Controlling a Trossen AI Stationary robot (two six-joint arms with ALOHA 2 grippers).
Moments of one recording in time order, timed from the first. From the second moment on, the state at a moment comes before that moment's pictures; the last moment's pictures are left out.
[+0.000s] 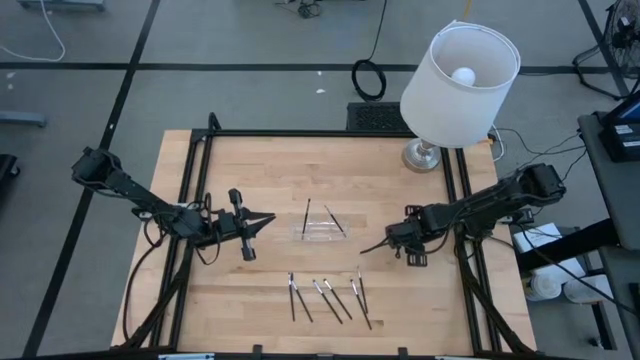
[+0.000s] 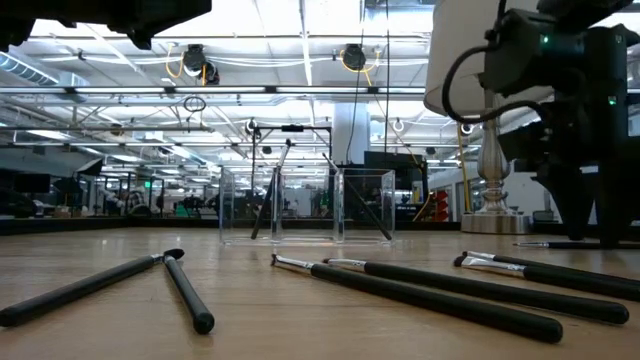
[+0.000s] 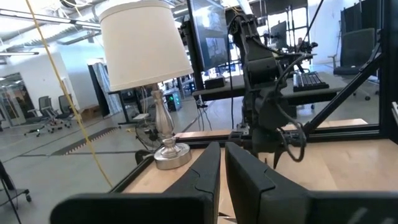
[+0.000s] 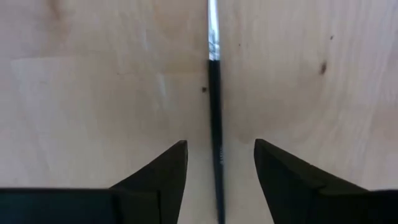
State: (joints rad) left arm -0.49 1.05 0.32 0.91 -0.74 0.29; right arm 0.22 1.40 0.66 -0.82 0.05 0.27
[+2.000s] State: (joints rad) left arm -0.49 1.05 0.32 0.92 -0.73 0.28; right arm 0.17 1.43 0.68 -0.75 -0.02 0.30
